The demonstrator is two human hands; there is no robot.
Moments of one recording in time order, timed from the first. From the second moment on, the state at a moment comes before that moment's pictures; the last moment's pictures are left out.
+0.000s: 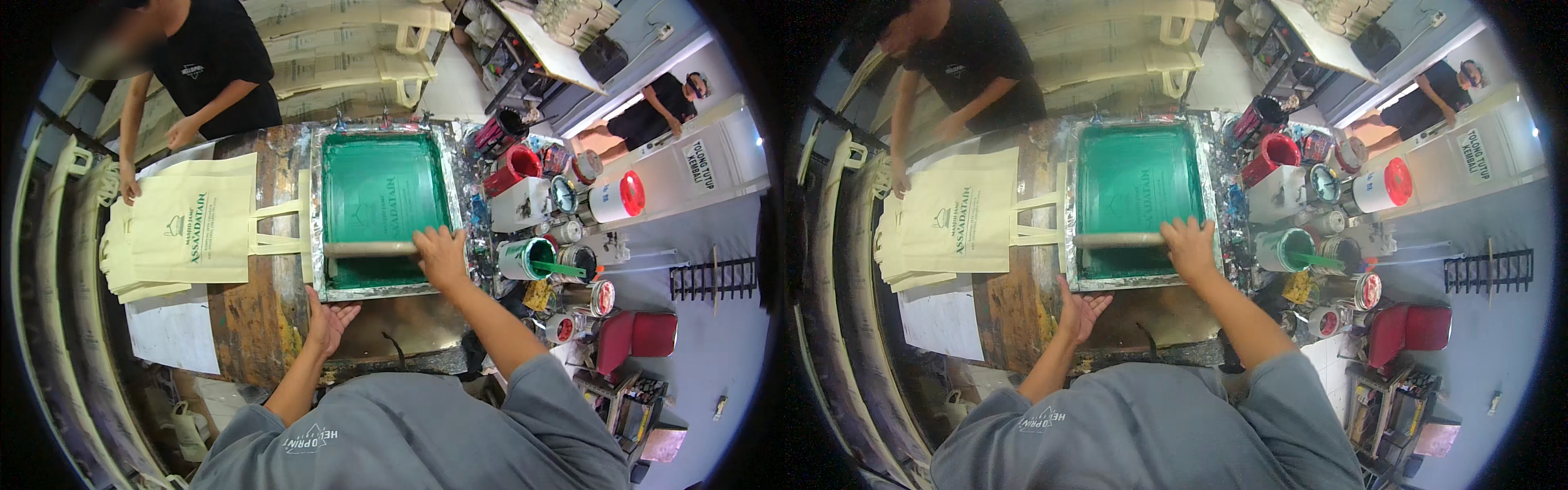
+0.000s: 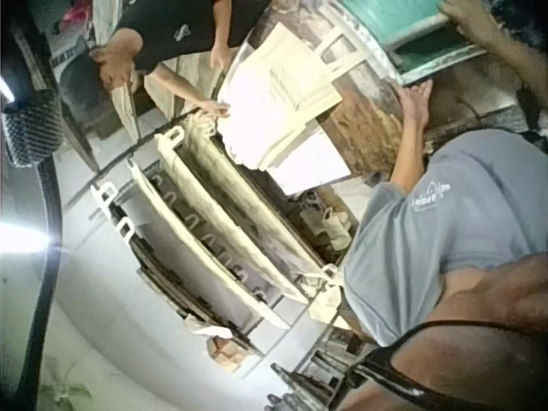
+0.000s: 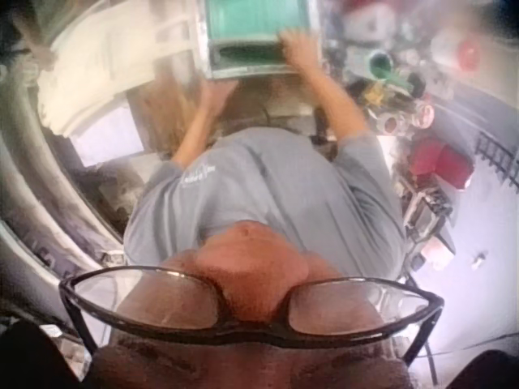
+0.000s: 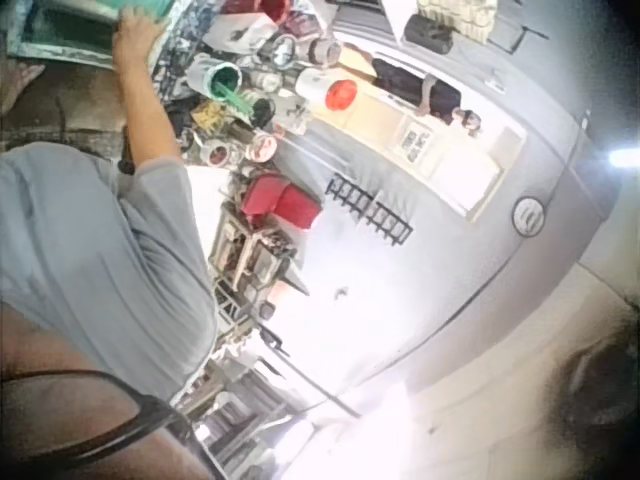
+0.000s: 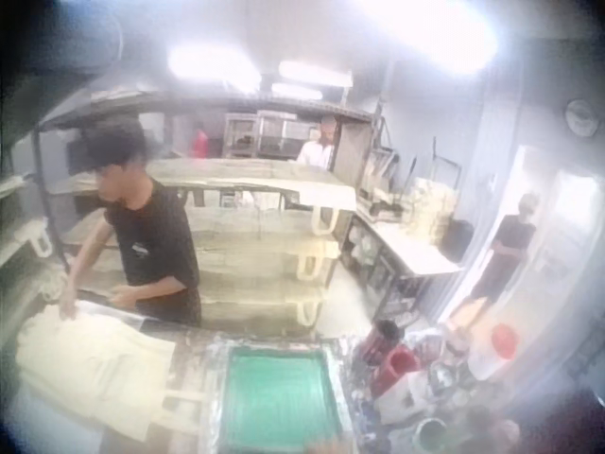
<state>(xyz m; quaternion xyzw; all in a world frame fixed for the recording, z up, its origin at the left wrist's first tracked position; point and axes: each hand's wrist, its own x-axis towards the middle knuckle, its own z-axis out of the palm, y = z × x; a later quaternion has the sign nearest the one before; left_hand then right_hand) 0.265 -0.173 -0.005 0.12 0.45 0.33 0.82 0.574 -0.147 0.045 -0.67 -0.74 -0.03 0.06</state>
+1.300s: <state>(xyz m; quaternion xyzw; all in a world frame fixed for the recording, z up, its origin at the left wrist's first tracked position) 0.378 0.056 -0.006 0.89 0.39 0.22 -0.04 0.617 -0.023 0.025 -0.66 -0.75 0.02 0.01</state>
